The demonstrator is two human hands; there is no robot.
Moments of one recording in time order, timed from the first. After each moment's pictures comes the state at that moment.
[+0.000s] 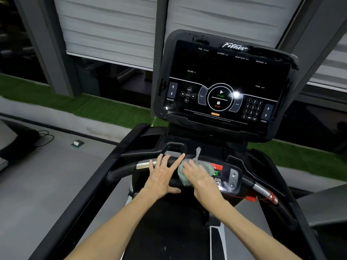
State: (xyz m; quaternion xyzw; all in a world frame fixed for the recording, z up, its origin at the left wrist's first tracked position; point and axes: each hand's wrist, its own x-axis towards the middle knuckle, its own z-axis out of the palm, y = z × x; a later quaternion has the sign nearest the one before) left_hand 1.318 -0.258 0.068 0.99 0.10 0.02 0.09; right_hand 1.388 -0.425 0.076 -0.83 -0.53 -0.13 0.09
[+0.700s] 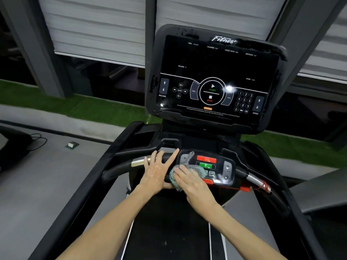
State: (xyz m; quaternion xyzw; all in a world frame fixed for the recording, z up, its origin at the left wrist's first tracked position) left_hand 1.318 -0.256 0.067 0.99 0.10 0.03 0.08; right_hand 1.359 -0.430 0.068 -0.84 -0.54 -0.11 0.03
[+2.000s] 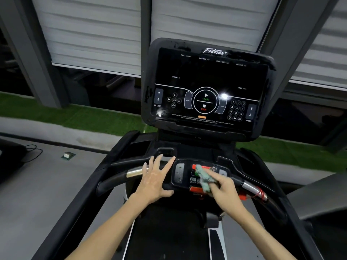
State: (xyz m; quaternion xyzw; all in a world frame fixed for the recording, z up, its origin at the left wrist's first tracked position) left_hand 1.318 -0.259 0.085 0.98 0.07 0.03 0.16; right_hand 1.376 -0.487 0.124 -0.81 -0.27 0.07 0.51
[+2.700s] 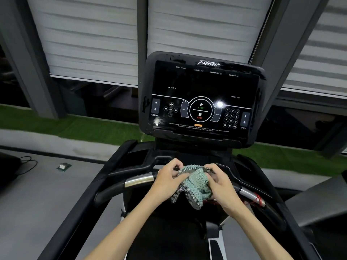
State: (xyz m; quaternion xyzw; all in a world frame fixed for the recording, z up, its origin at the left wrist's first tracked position) left_hand 1.325 -0.297 0.141 0.77 0.07 0.08 0.63; right_hand 1.372 -0.470 0.164 -0.77 -0.19 0.14 0.60
